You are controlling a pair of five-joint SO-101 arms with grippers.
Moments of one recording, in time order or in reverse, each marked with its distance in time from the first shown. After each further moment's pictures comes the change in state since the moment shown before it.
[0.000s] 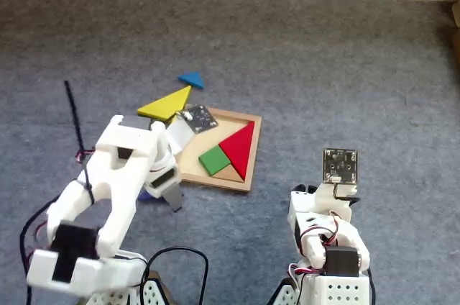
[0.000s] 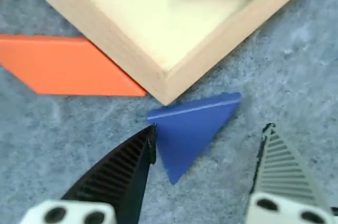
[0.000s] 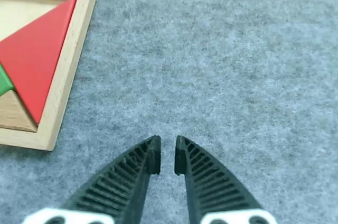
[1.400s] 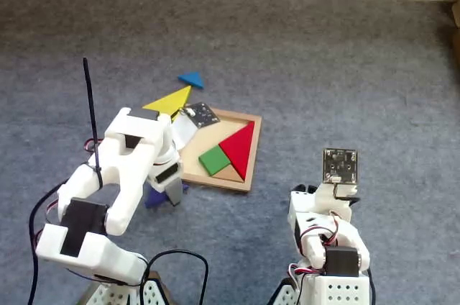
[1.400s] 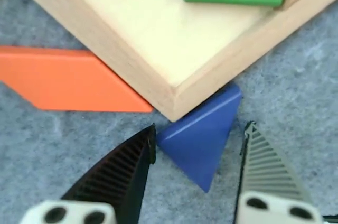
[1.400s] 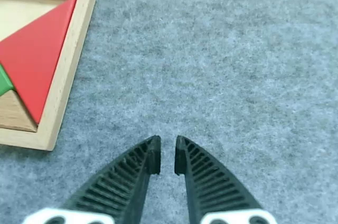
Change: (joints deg) left arm 0.4 7.8 -5.8 0.9 2.4; right arm 0.0 0.0 0.0 0.0 0.0
